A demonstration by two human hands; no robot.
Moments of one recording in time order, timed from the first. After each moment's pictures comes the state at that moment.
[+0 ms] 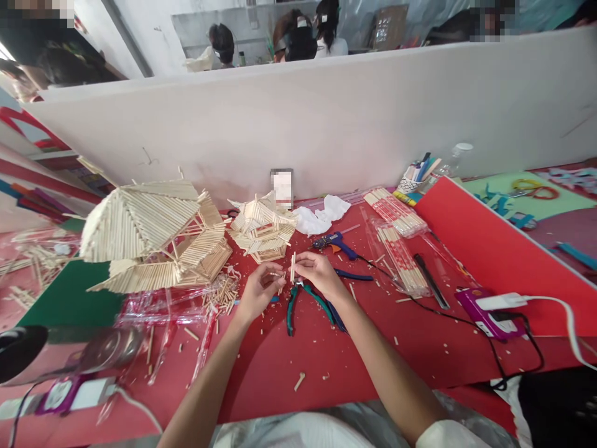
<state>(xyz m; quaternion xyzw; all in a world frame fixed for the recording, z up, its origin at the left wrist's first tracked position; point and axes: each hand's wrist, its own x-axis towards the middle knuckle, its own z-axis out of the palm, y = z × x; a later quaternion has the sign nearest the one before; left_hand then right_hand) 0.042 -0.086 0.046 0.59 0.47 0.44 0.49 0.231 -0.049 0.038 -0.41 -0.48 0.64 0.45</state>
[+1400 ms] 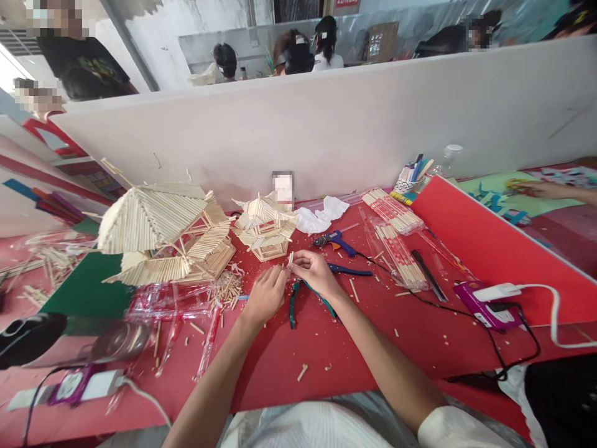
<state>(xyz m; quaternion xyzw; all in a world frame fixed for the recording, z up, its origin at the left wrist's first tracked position) 0.044 -0.099 0.040 0.87 0.45 0.22 -0.02 0.217 -0.054 0.028 -0.40 -0.52 0.58 0.47</state>
